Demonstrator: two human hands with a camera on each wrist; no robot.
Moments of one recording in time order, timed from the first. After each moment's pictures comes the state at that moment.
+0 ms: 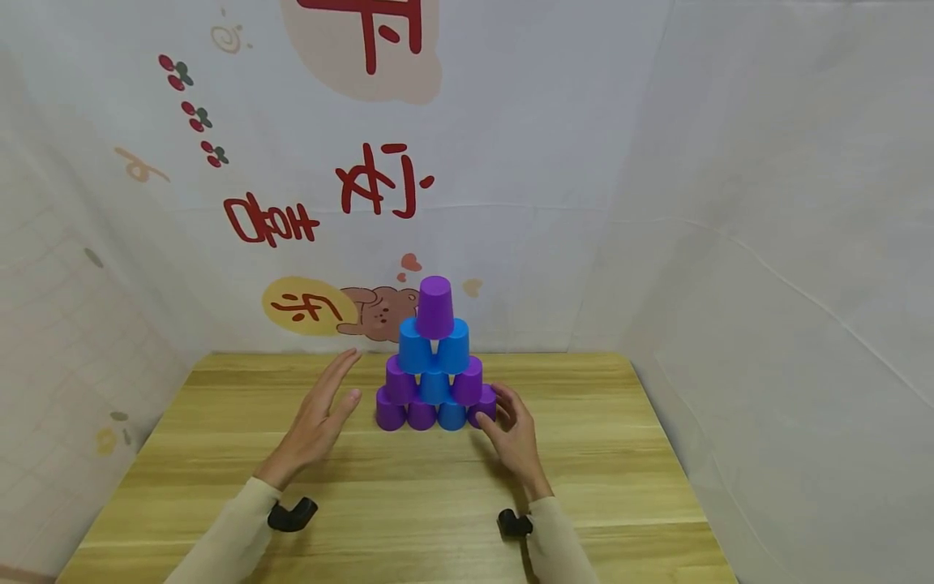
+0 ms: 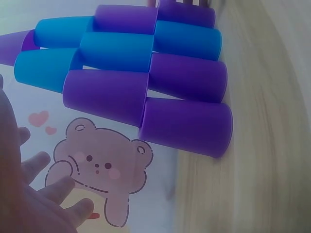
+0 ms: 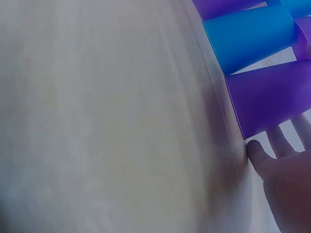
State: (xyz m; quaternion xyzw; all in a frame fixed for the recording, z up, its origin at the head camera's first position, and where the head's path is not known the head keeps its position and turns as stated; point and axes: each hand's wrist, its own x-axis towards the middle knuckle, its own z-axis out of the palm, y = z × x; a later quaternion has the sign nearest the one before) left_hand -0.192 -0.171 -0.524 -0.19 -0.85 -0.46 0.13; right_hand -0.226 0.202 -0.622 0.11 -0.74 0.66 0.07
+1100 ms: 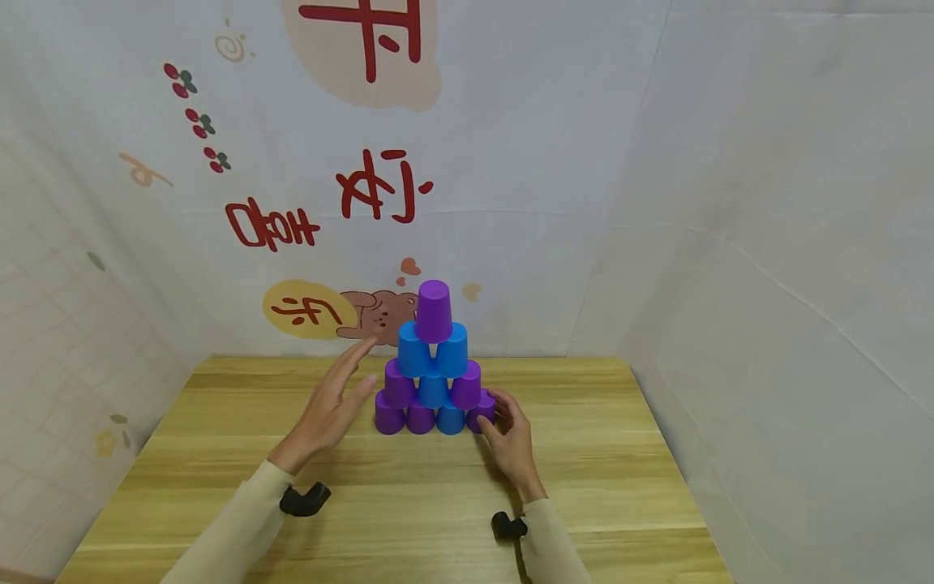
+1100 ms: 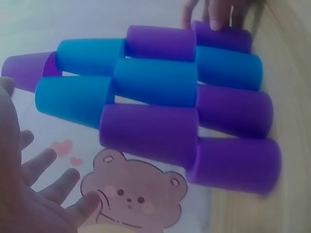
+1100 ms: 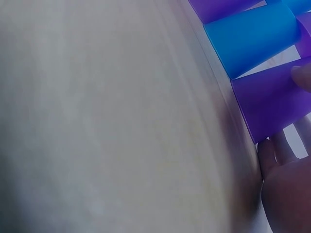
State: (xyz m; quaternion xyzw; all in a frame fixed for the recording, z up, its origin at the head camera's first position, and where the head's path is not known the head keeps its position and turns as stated) left_hand -0.203 -0.145 -0.490 -0.21 -0.84 -0.48 0.13; right_hand -0.228 0.197 -0.633 0.10 -0.74 0.65 0.10
